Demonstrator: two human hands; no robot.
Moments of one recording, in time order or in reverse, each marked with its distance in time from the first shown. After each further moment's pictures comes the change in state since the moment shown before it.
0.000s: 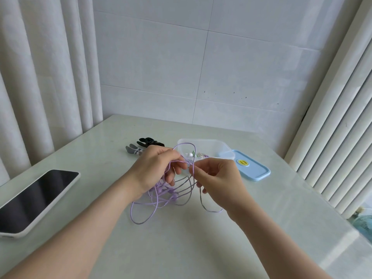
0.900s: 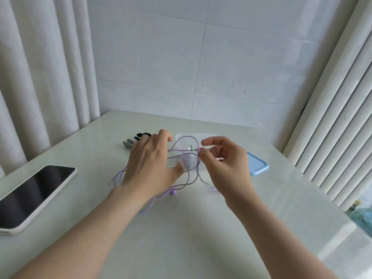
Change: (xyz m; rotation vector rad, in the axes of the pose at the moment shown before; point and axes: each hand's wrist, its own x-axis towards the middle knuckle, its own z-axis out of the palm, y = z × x) left_hand 0.000 -0.028 0.009 1.065 0.404 0.409; right_hand 0.002 -0.005 -0.004 0.095 0.264 -0.138
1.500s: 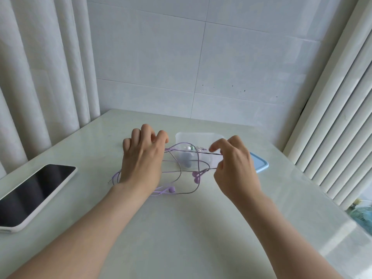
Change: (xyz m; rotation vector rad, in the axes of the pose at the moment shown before) left_hand 0.002 -0.009 0.002 0.290 0.095 -0.030; right_hand 0.016 0.031 -0.018 -0.775 0.043 -0.386
